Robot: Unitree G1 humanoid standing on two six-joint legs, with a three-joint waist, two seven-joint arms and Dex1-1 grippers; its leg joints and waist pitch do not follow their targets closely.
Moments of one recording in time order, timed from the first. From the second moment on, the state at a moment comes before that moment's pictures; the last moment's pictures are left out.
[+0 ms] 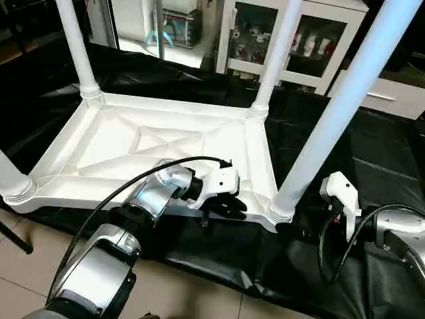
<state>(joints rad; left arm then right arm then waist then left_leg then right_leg) -0.79 0.19 -0.38 0.84 0.12 -0.13 -1.28 -0.15 -0.67 0.08 0.00 0.32 0.39 1.02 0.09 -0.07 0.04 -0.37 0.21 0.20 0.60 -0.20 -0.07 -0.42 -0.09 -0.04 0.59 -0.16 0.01</state>
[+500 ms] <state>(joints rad) -0.78 0.20 -0.43 0.83 0.17 -0.14 -1.25 -0.15 -0.67 0.08 0.00 0.31 0.38 1.03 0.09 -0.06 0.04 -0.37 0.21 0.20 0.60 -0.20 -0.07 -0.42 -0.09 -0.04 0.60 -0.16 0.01</state>
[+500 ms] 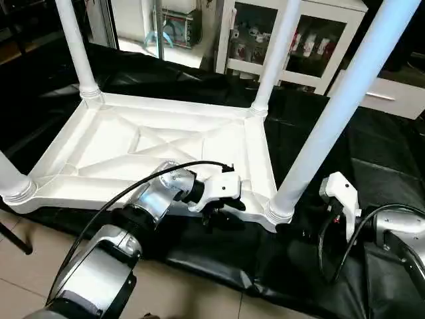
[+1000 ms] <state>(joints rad) -0.79 0.19 -0.43 0.84 0.17 -0.09 -1.21 -0.17 -0.67 0.09 0.01 0.31 0.38 1.03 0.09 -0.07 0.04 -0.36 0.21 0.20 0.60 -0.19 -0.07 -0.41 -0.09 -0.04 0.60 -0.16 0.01</state>
